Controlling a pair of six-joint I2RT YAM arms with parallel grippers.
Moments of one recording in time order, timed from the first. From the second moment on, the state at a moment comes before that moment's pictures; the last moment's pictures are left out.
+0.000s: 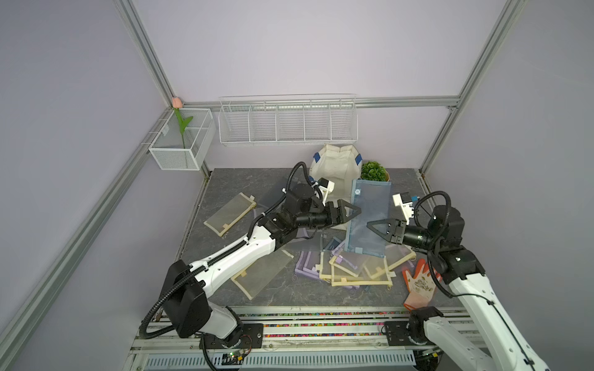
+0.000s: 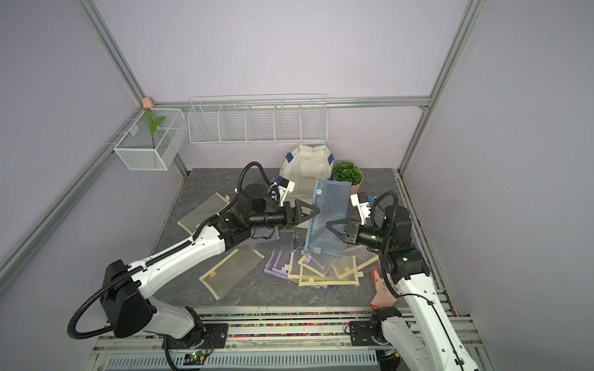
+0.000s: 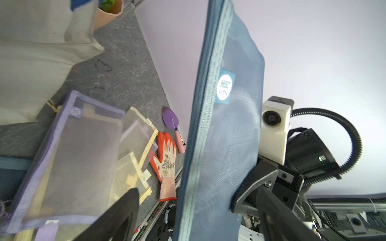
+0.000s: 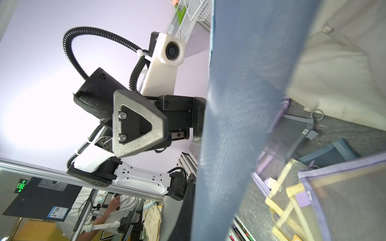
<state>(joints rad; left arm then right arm) -0.84 1.47 1.24 -0.01 0.54 -0.97 0.18 0.85 0.83 -0.27 -0.98 0.77</state>
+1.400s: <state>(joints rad) -0.68 2.16 2.57 -1.10 -0.16 -0.42 0.19 1.10 1.19 -0.88 -0.63 0.46</state>
